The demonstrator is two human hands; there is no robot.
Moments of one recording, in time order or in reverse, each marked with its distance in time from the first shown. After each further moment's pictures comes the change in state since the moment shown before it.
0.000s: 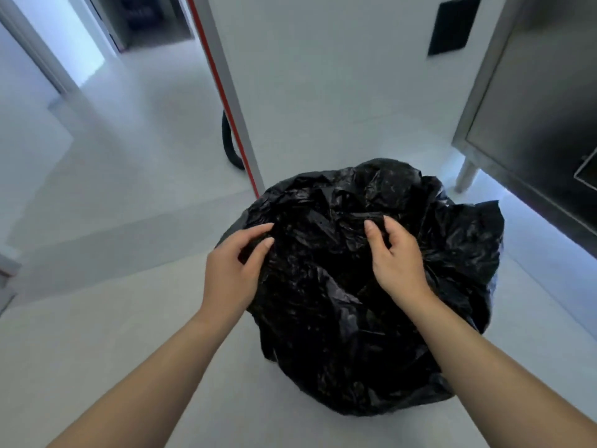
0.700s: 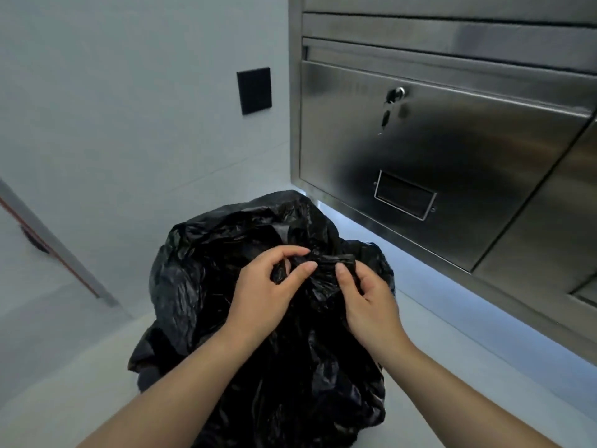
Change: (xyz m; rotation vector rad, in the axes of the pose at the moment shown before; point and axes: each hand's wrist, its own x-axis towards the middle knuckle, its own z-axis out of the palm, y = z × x) left_hand 0.040 0.111 0.182 -0.403 -0.539 0.257; right_hand -0.024 0.007 -0.119 0.031 0.361 0.044
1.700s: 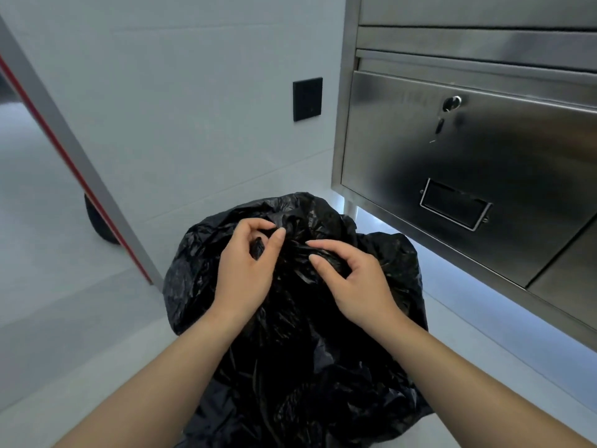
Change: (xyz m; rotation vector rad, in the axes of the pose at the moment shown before) left_hand 0.001 -0.014 -0.079 0.031 0.313 -0.027; right_hand 0.017 -0.038 0.067 -0.056 -0.157 -0.213
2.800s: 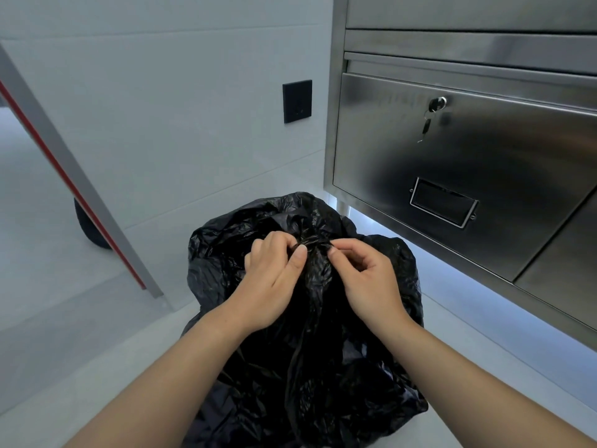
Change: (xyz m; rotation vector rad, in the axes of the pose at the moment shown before) left_hand -0.012 0.013 0.010 0.290 -0.490 0.052; right_hand -0.006 -0.002 -0.012 0.183 0.190 0.159
